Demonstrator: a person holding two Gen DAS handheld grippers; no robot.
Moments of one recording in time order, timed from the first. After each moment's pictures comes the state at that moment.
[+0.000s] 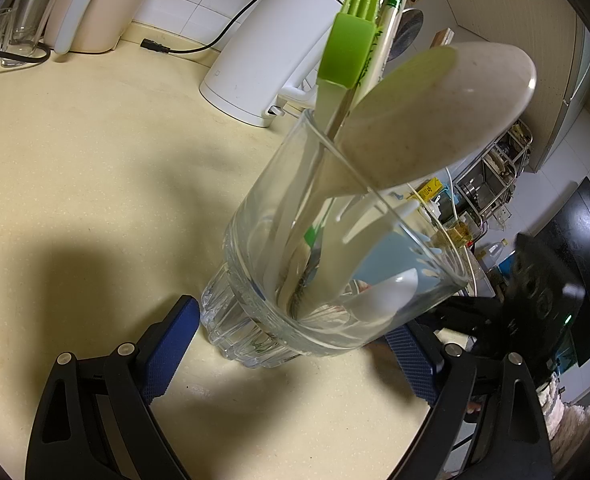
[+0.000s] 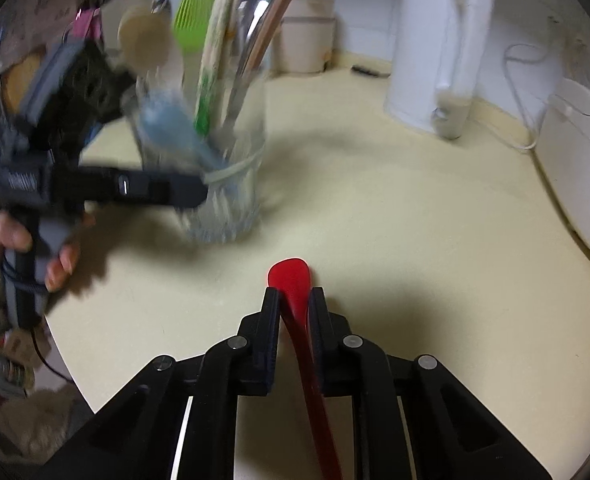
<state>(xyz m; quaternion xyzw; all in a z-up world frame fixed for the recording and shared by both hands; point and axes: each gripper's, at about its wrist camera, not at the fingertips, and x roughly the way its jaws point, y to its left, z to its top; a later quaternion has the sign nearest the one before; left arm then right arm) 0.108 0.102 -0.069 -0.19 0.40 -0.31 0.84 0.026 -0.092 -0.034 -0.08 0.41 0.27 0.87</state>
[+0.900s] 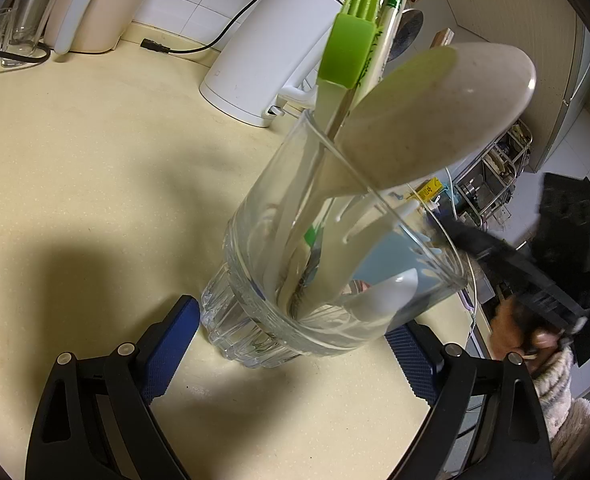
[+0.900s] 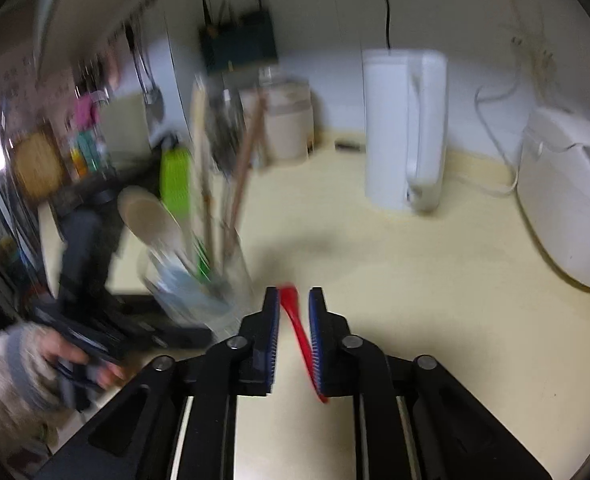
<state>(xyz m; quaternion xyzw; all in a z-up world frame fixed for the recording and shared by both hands) 0.108 0.102 -0.069 -0.19 0.40 -0.31 0.84 0.057 -0.108 0.026 -0.01 0.36 0.28 0.89</state>
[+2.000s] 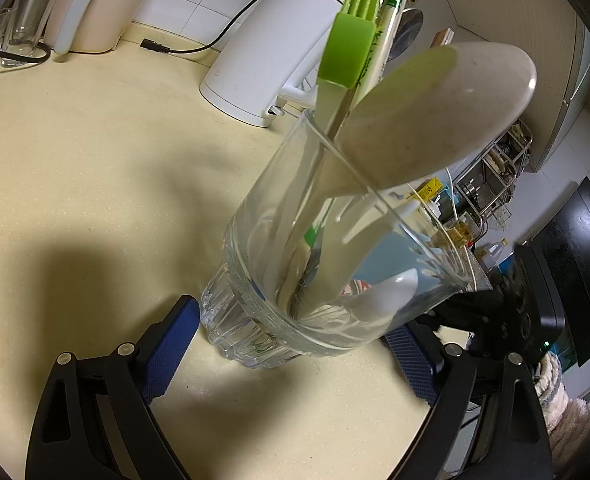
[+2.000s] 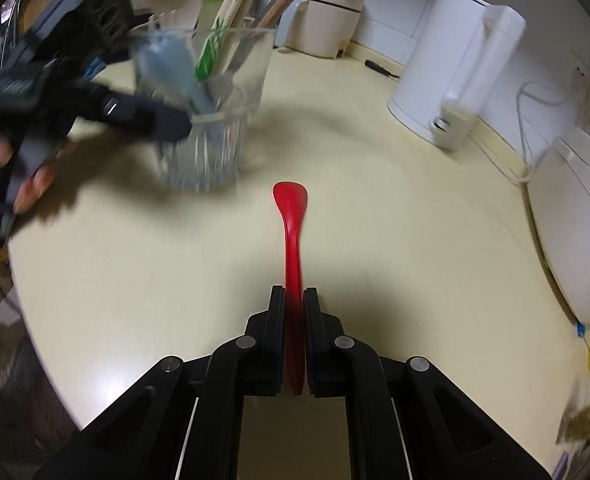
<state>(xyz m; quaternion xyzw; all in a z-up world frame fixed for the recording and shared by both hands) 0.108 0.102 -0.069 -0.19 0.40 -0.31 0.84 0.021 -0.094 -0.046 -0.21 0.43 0.27 0.84</state>
